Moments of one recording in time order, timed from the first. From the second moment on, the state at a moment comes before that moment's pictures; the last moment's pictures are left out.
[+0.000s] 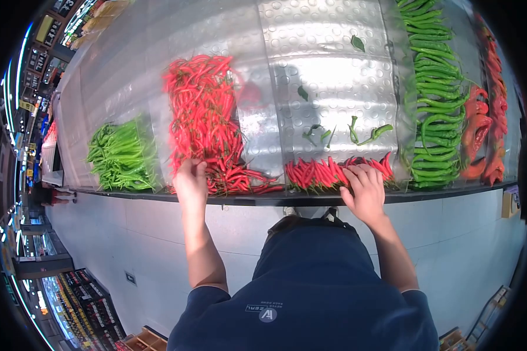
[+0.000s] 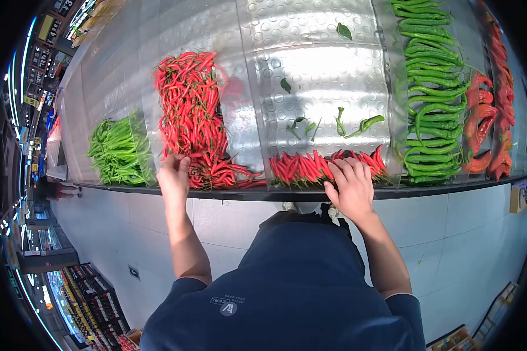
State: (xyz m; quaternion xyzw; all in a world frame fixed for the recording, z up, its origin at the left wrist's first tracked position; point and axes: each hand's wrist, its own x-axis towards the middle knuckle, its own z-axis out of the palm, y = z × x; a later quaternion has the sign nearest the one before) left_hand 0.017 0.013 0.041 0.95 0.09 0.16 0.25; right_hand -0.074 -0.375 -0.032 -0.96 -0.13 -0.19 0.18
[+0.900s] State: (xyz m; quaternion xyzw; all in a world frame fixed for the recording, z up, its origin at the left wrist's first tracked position) left_hand -0.042 -0.097 0.033 0.82 -0.15 -0.20 0.52; right_hand -0.099 -0.323 0.014 -0.86 -0.30 -0.07 0.40
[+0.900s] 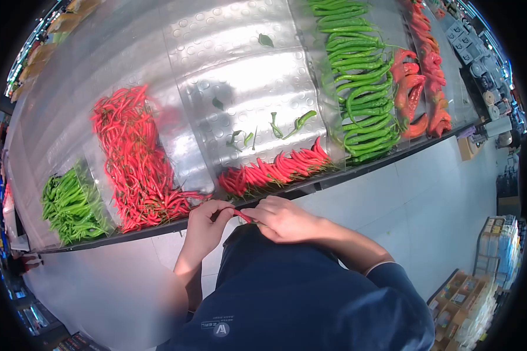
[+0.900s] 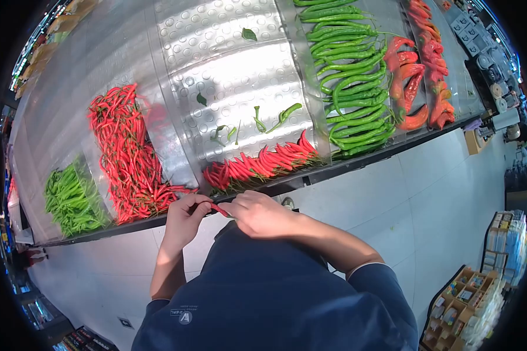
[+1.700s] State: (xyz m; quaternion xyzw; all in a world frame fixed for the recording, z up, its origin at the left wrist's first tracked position) left_hand -0.058 -0.130 0.024 0.67 -0.03 -0.28 0.69; right_hand -0.095 -0.412 -0.028 -0.94 0.04 -0.22 0.24
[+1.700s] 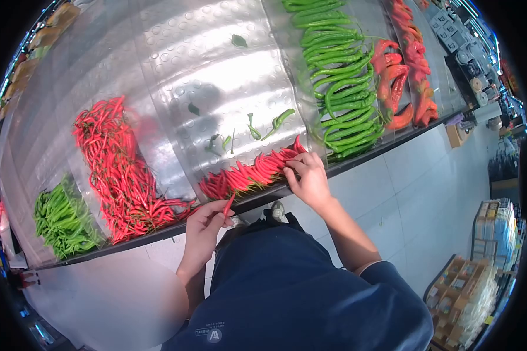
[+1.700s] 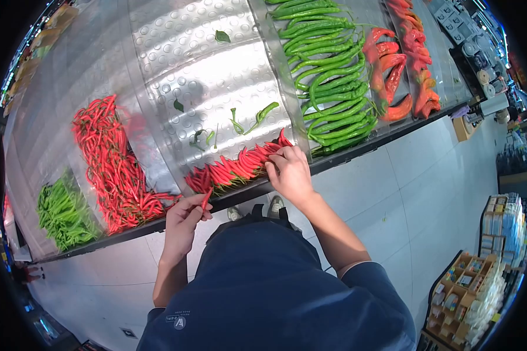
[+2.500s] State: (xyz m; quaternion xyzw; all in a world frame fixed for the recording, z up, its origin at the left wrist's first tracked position) left_hand -0.072 -0.159 0.006 0.65 -0.14 -0.30 0.68; right_hand -0.102 -0.400 0.009 -0.67 0.06 -0.08 0.73
